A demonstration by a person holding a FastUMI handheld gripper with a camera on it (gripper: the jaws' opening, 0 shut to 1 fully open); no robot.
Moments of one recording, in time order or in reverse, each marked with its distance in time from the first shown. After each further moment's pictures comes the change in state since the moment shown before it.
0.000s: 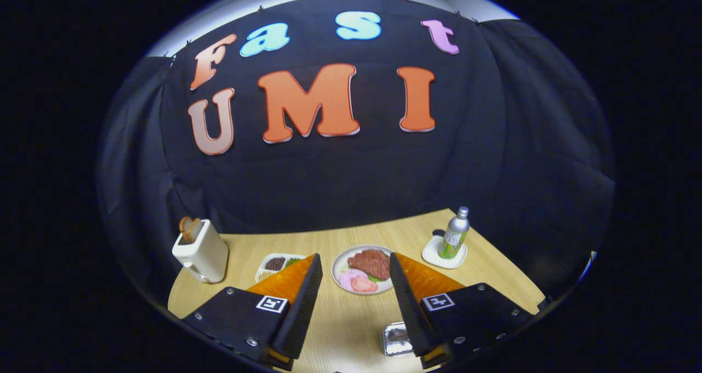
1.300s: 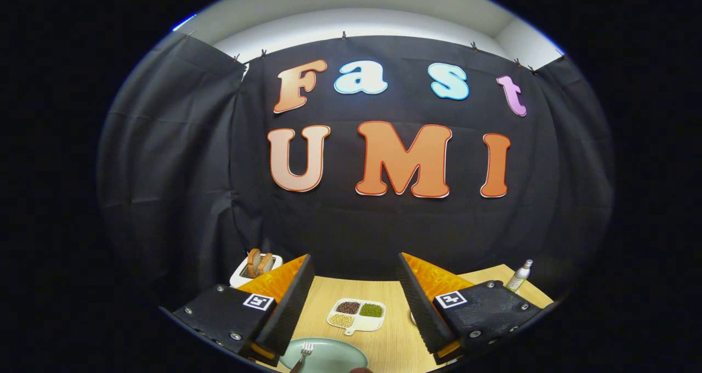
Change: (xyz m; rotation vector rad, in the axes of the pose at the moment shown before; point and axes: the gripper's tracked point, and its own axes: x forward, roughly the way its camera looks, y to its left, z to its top) arm -0.030 0.208 0.031 -0.121 -0.224 0.236
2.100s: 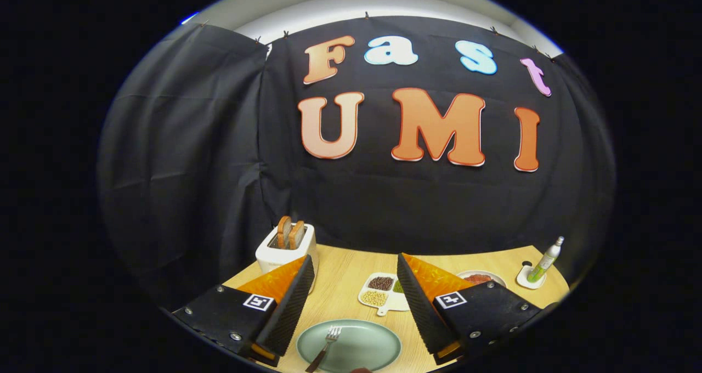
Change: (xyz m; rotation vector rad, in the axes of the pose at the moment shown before) arm 0.001 0.065 -0.094 -0.005 0.184 0.135
